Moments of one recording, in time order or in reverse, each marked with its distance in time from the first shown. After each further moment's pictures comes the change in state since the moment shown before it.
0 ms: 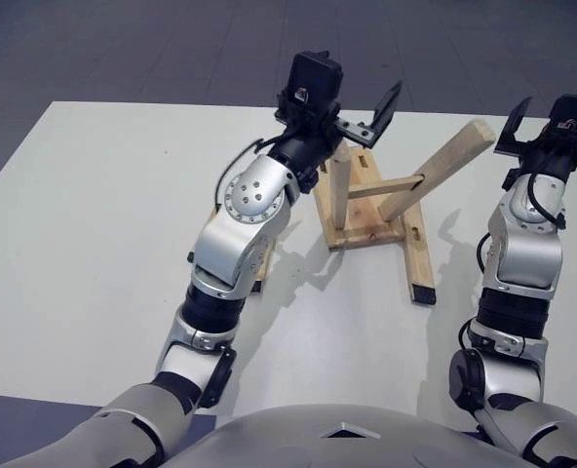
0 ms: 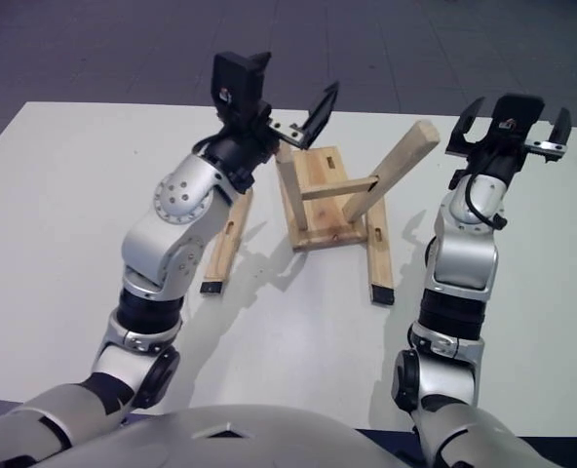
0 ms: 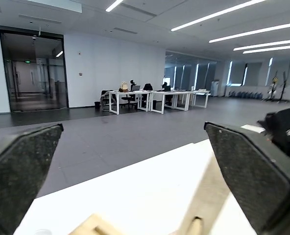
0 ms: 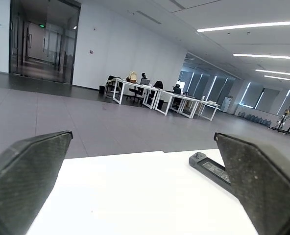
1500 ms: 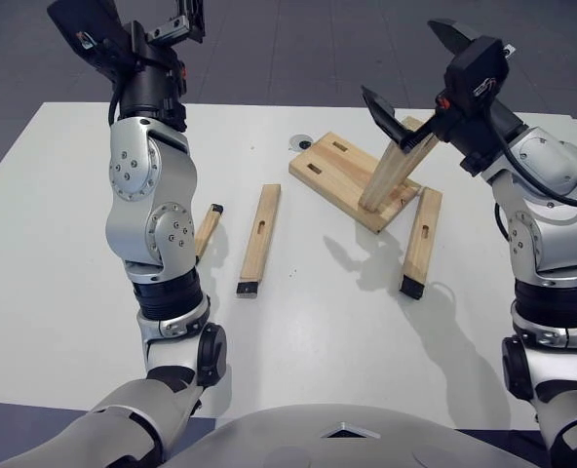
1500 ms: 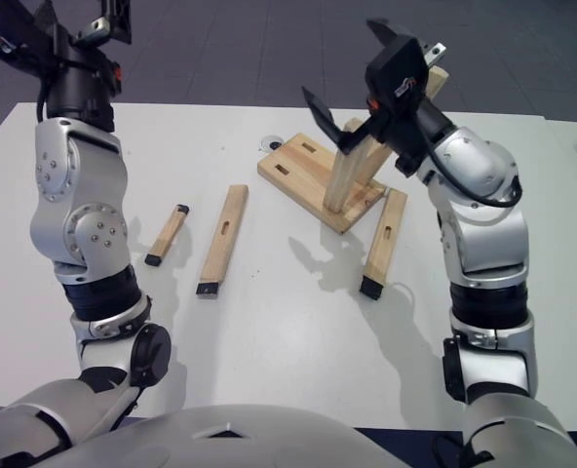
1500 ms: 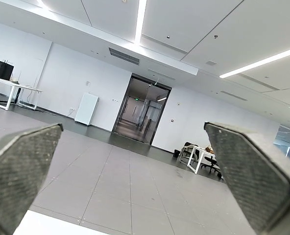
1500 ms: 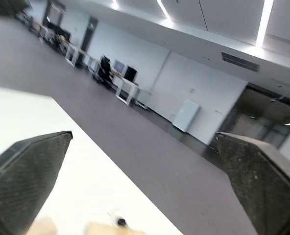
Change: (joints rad) left arm -0.053 0.128 0.467 -0.161 -0.081 -0.014 0.299; right arm -0.116 -0.172 0.252 -0.363 0.637 0.036 0.724
